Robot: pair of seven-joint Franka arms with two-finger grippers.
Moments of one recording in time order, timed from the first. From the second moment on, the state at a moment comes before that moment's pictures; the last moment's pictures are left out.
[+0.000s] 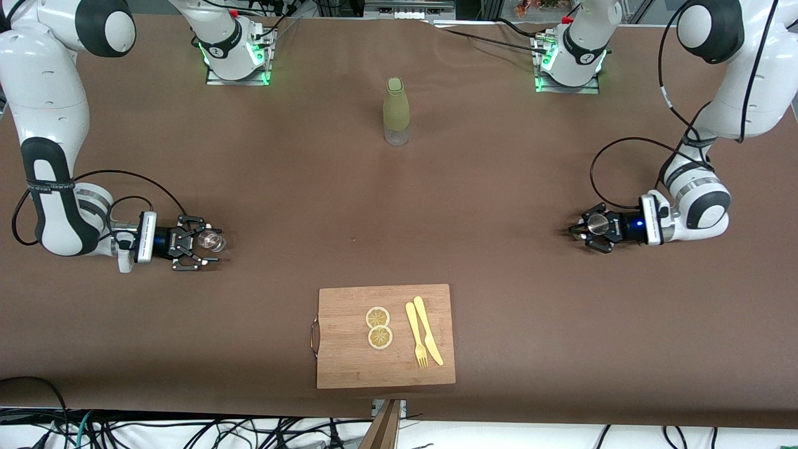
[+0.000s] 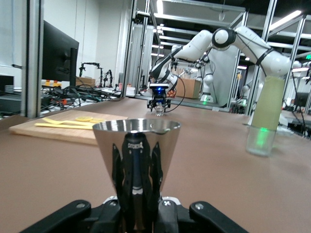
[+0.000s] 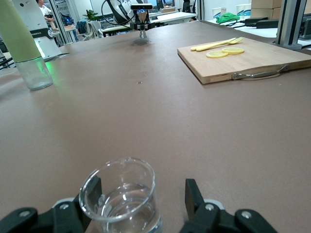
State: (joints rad) left arm 0.31 0.86 0.02 -1.82 -1.31 1.50 2.56; right arm -0.21 0.91 -0.11 -1.61 1.13 1.66 -2.41
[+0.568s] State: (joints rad) left arm 0.14 0.86 0.00 -1.84 -1.45 1.52 2.54; right arm -0.21 0.91 -0.11 -1.61 1.12 1.66 -2.41
